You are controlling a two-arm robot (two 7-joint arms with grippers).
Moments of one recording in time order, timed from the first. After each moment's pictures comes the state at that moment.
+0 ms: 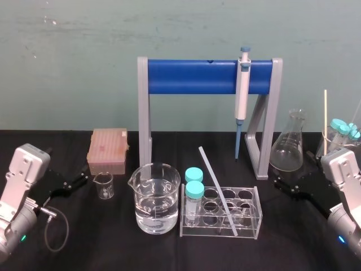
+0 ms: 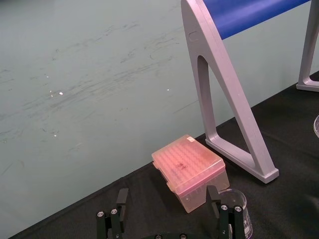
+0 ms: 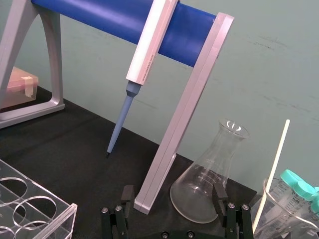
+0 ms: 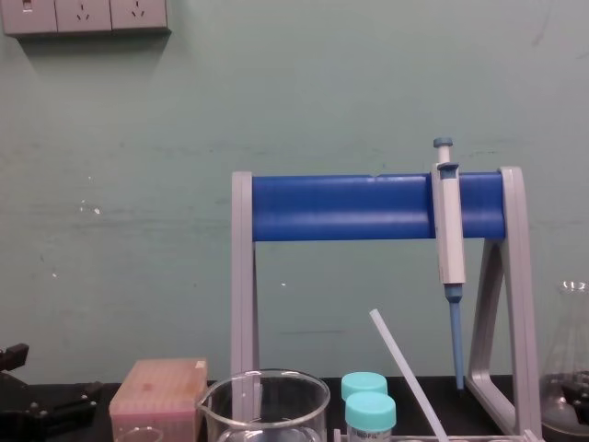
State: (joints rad) left arm -0.20 0.60 0.45 -1.41 -0.25 -0.12 0.03; right arm 0.20 0.60 -0.45 -1.41 0.25 -0.12 -0.03
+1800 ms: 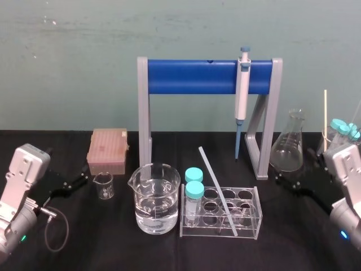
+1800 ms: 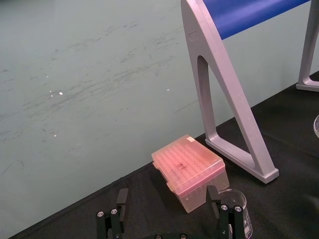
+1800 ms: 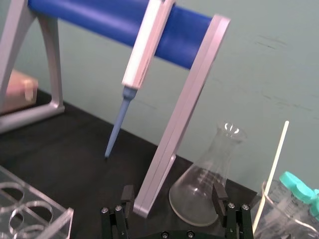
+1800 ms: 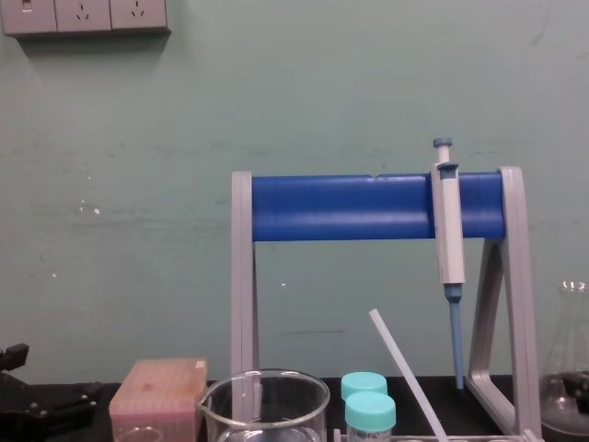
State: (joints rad) left arm -0.20 0.60 0.45 -1.41 -0.25 -0.12 0.03; right arm 0.20 0.60 -0.43 -1.42 0.27 -0.10 0.00
